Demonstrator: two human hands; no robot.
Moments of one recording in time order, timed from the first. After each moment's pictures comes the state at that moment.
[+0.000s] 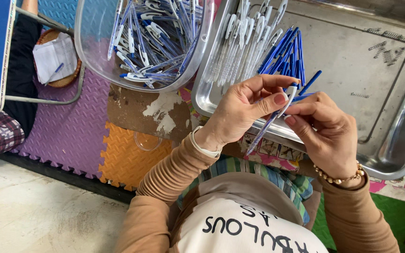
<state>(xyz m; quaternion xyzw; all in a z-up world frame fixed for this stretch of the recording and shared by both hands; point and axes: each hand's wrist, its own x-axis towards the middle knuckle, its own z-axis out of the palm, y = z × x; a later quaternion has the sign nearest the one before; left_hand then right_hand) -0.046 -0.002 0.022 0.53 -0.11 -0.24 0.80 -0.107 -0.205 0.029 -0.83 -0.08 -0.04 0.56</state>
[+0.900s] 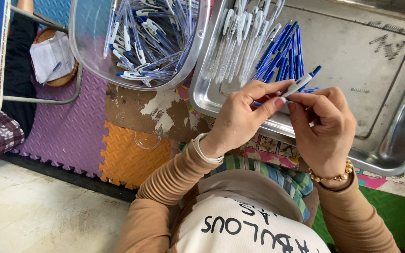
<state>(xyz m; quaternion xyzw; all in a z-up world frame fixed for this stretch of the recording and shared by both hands) -0.059 -0.007 0.030 0.73 -0.15 -0.15 0.65 -0.112 -0.189 0.023 -0.89 -0.03 -0.17 0.43</state>
